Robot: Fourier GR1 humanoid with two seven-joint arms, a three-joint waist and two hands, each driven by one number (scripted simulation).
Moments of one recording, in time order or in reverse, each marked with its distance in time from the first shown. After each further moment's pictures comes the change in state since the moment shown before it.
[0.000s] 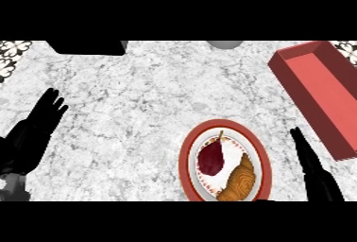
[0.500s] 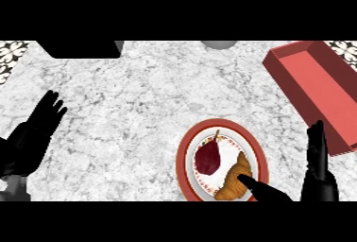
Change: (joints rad) left arm 0.011 -0.003 -0.004 0.011 -0.006 0.017 -0.009; right arm 0.005 0.241 -0.069 0.059 -0.290 -0.293 -0.581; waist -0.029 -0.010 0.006
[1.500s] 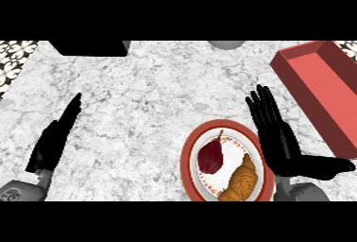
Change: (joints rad) left arm -0.085 0.056 -0.228 0.114 -0.328 0.116 -0.036; right arm -0.324 0.108 -0.092 0.298 -0.659 0.568 -0.102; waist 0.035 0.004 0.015
